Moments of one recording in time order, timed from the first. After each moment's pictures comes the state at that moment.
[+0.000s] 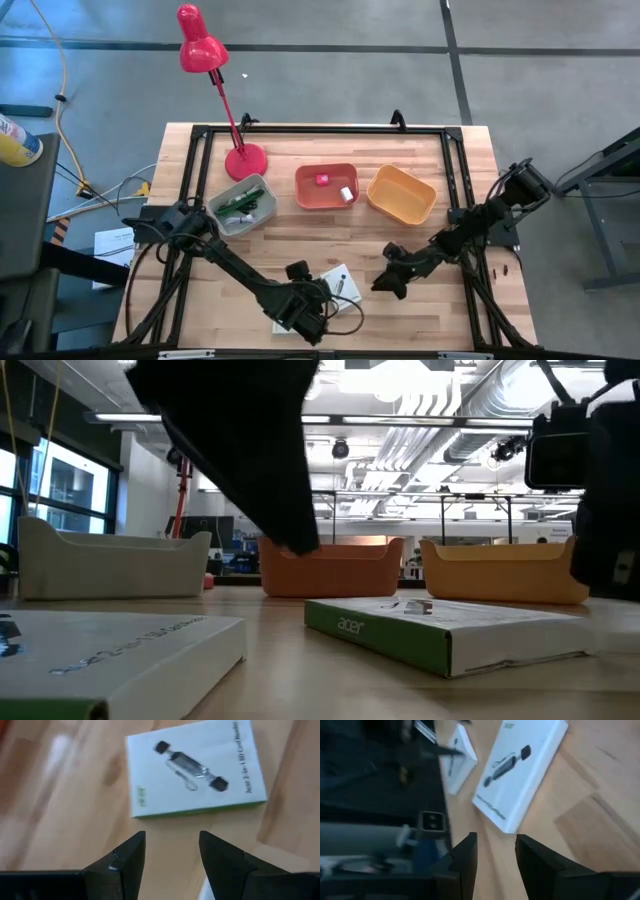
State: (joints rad) left arm -0.51 2.23 1.76 -0.90 -0.52 -0.87; right arm 0.60 1.56 0.35 0.76 0.13 1.26
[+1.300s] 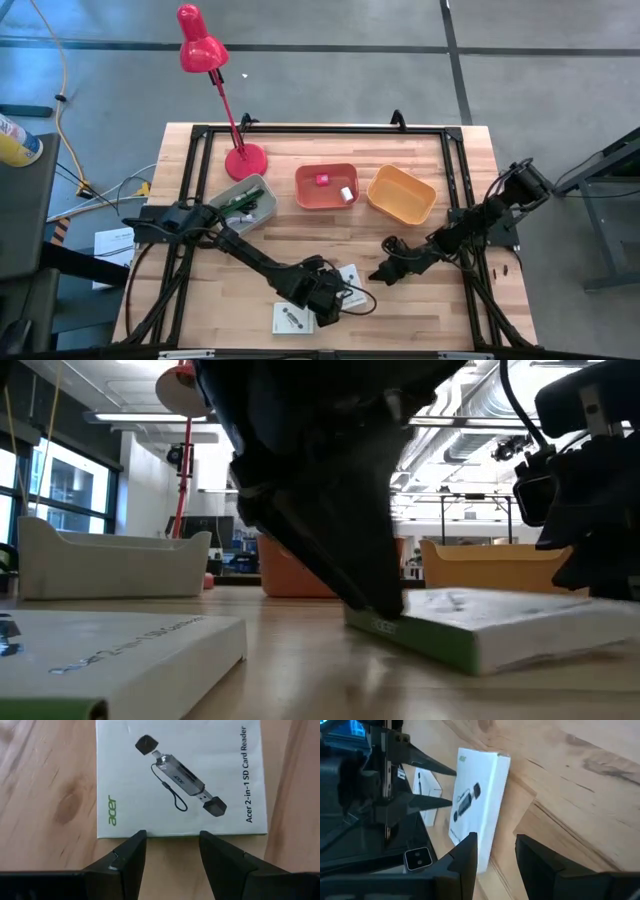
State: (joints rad) left arm -0.39 2.25 1.65 -0.59 -0.34 -0.72; right arm 0.55 1.56 0.34 0.66 0.19 1.54
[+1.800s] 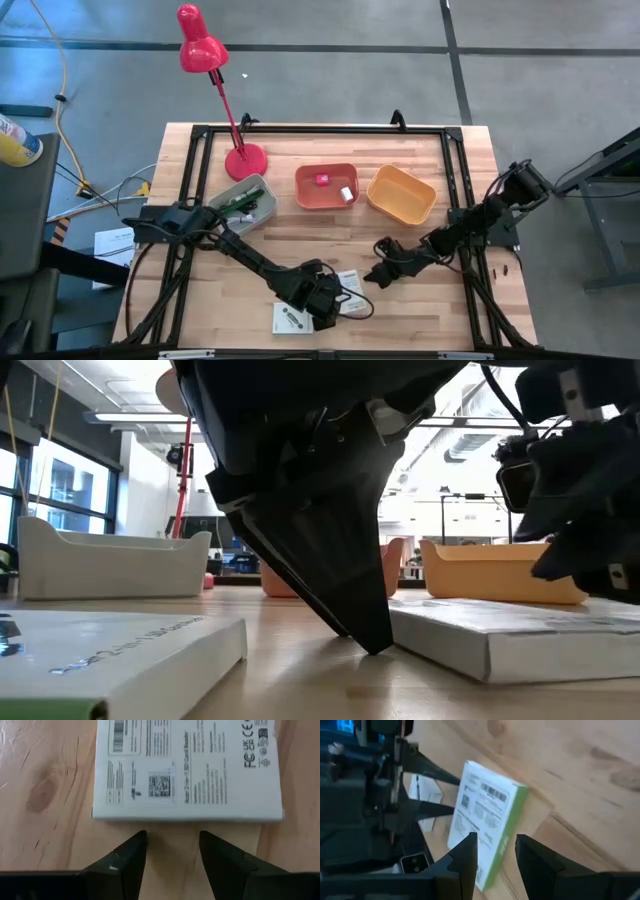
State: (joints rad) left arm -0.39 2.26 1.64 -0.58 -0.32 -0.70; right arm 0.54 1.57 0.45 0.52 0.18 1.50
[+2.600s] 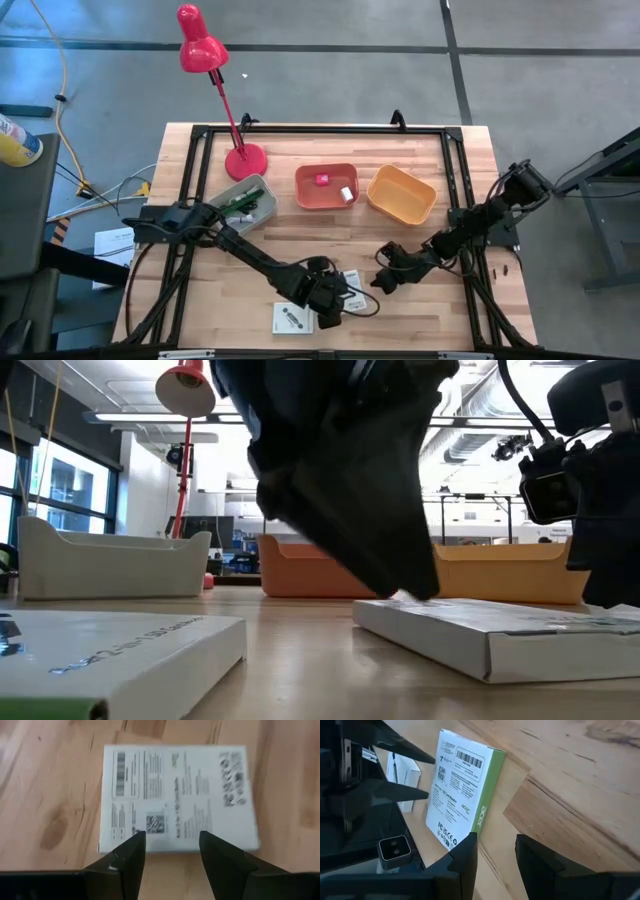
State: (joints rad) left arm -0.39 2.23 1.66 -0.52 -0.33 -0.63; right arm 0.60 1.57 0.45 0.43 0.17 1.55
